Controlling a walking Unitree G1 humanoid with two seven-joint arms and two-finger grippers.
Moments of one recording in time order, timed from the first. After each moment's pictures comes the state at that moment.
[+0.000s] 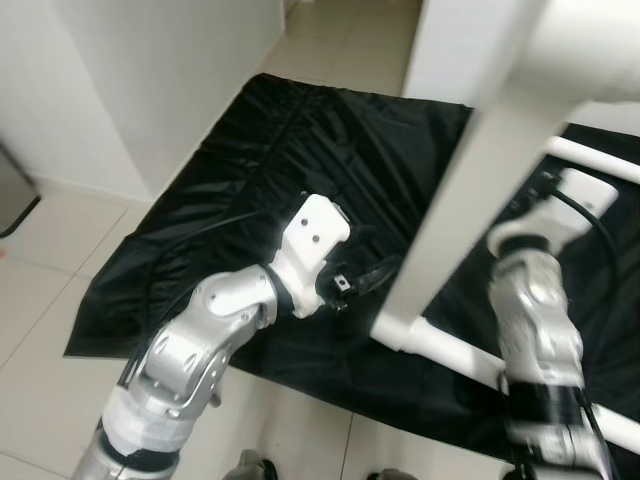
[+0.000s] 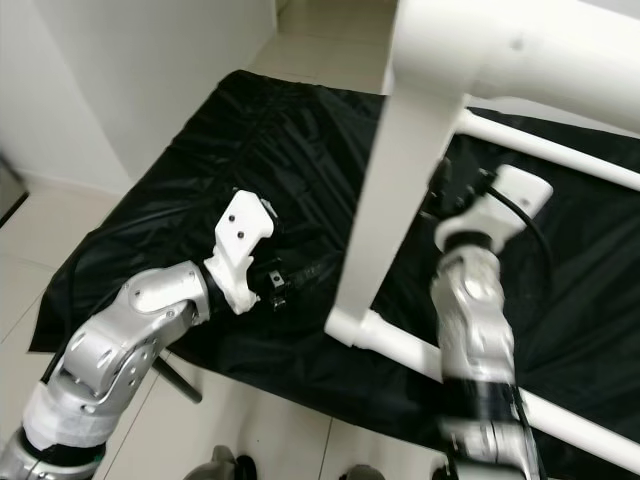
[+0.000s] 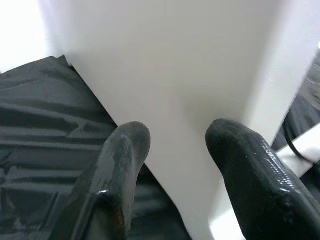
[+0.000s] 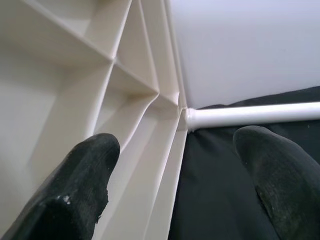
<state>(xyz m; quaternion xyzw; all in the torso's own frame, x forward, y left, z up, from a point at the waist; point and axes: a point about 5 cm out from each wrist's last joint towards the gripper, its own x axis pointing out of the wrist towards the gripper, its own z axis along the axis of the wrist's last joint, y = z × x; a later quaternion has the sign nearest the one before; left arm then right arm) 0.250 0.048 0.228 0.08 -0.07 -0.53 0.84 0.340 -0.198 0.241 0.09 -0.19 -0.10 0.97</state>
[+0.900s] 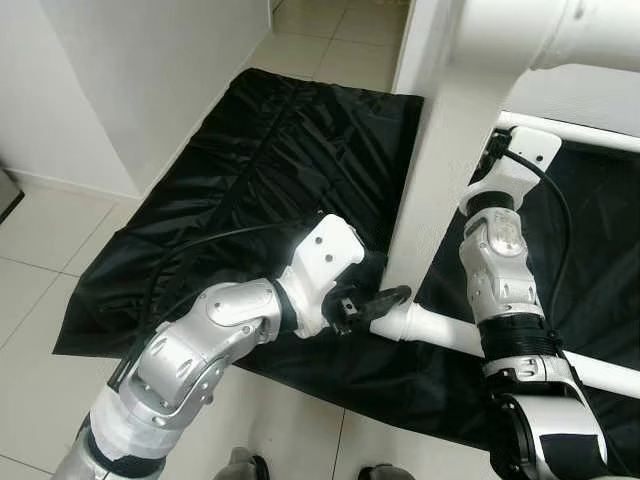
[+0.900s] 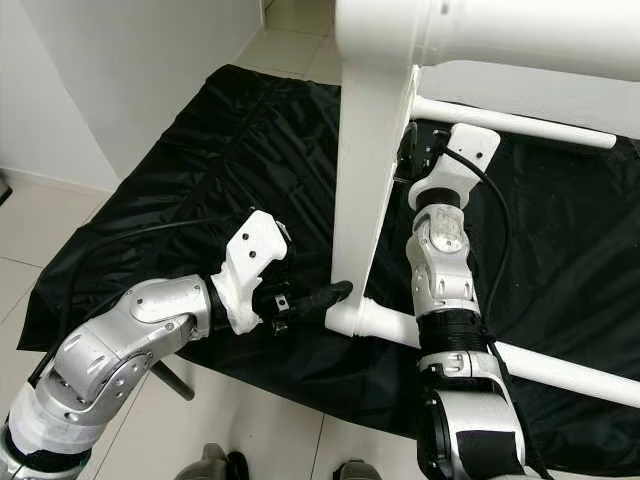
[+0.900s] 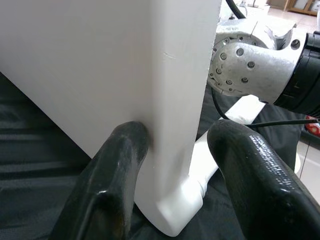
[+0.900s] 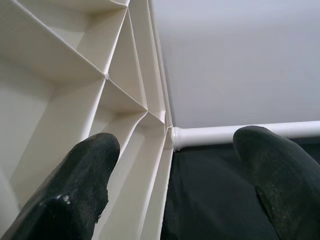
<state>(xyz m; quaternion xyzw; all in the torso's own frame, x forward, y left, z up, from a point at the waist) 0.236 0.035 0.225 0.08 -0.04 -0.58 0.81 0.365 -0.182 0.239 0.05 -0.22 -0.08 0.97</state>
